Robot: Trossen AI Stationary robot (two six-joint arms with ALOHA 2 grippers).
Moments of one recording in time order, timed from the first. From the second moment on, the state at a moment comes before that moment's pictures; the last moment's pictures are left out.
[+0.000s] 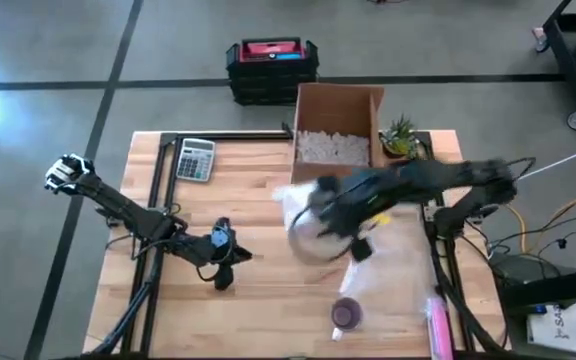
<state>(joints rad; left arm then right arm) -0.51 1.14 0.68 -0.16 -0.41 -0.63 0.16 1.58 1.87 -0.91 -0.05 -0.29</state>
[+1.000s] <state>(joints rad) -0.51 1.14 0.68 -0.16 -0.41 -0.64 -0.56 1.94 1.87 -1.22 -0.08 -0.26</state>
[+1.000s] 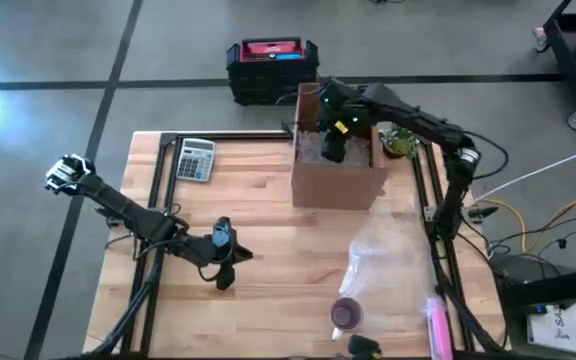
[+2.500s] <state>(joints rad) -0.51 1.14 0.68 -0.16 -0.41 -0.64 -0.16 1.43 1.78 -1.40 -0.17 0.12</state>
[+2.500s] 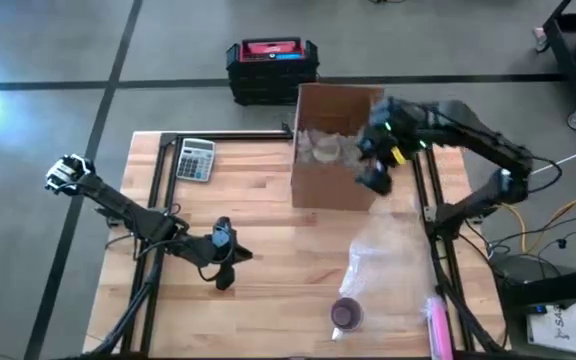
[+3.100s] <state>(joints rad) -0.51 1.14 0.68 -0.16 -0.41 -0.64 0.52 1.32 1.00 -1.10 0.10 0.58</state>
